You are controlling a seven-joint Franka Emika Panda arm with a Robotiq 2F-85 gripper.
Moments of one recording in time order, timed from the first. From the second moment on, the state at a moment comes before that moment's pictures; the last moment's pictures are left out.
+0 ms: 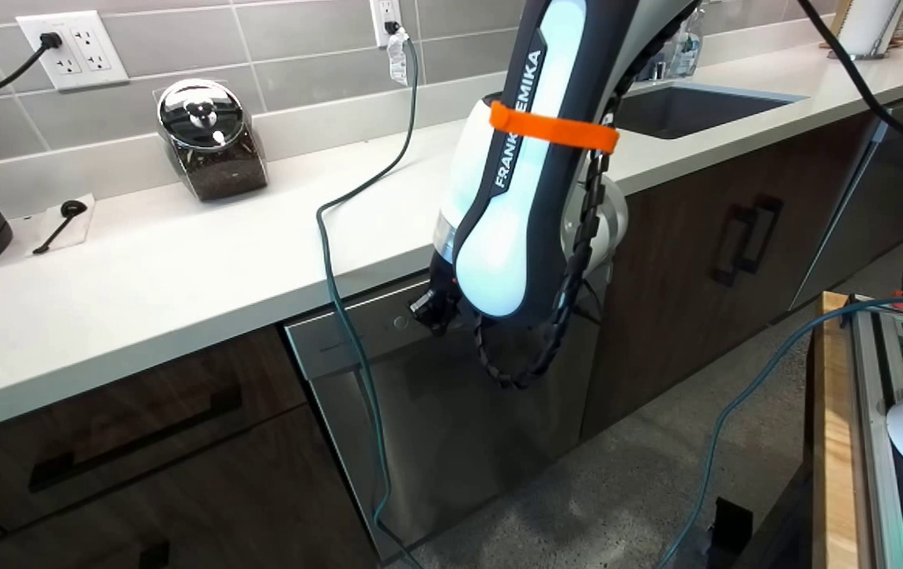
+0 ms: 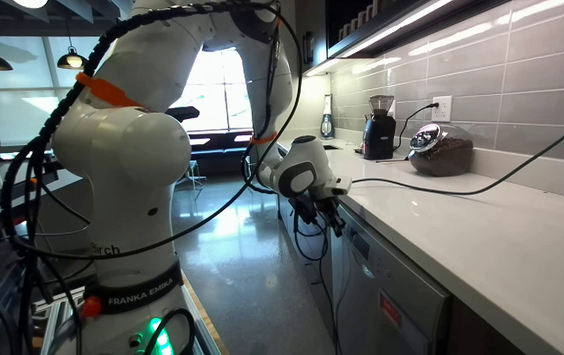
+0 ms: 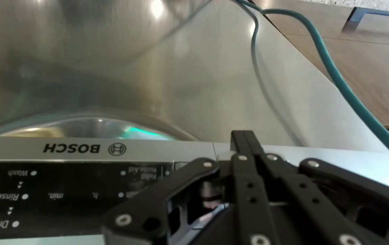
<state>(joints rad) 0.37 0.54 -0.10 -2.40 0.36 3.35 0.22</state>
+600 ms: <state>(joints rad) 0.37 0.54 -0.11 -2.39 0.36 3.35 0.22</state>
